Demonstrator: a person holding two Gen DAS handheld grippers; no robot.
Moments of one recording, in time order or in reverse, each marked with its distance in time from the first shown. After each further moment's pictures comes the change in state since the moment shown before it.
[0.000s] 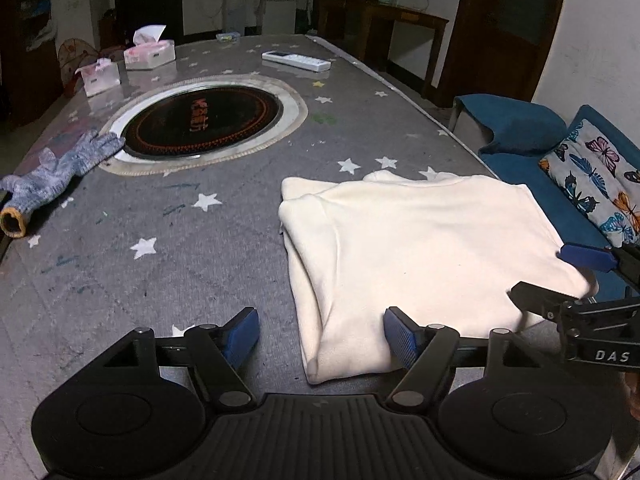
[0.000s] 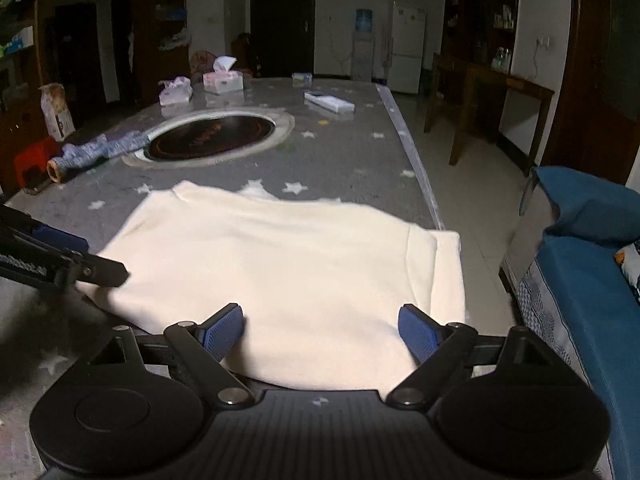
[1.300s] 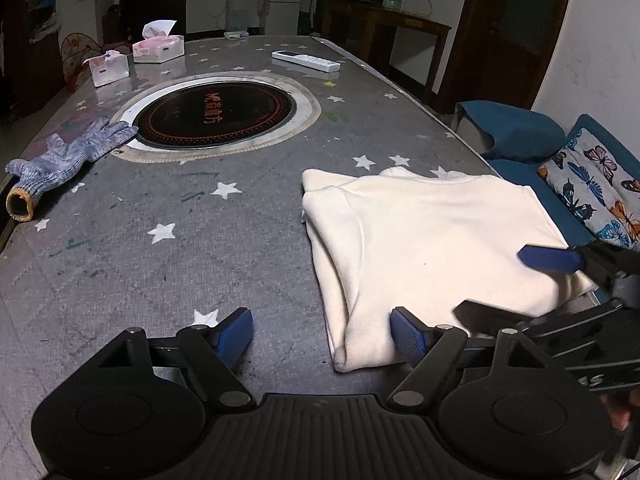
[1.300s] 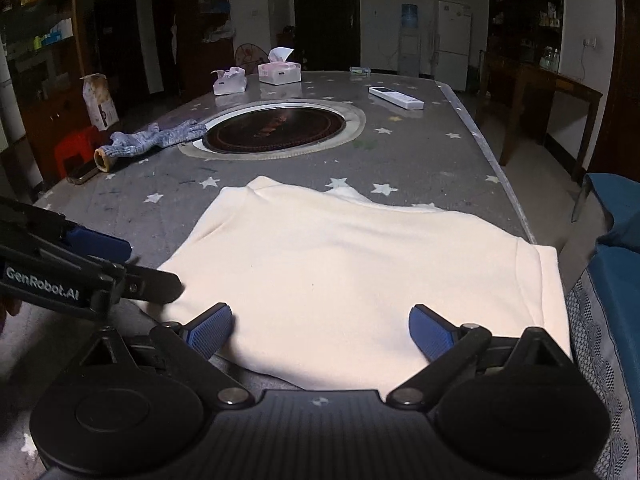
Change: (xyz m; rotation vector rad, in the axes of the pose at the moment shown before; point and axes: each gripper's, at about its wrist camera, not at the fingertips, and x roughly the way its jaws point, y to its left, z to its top) left arm -0.003 0.021 -0.011 -0.036 -0.010 -0.018; right arm 0.021 0.045 0.011 -0.053 0.025 0.132
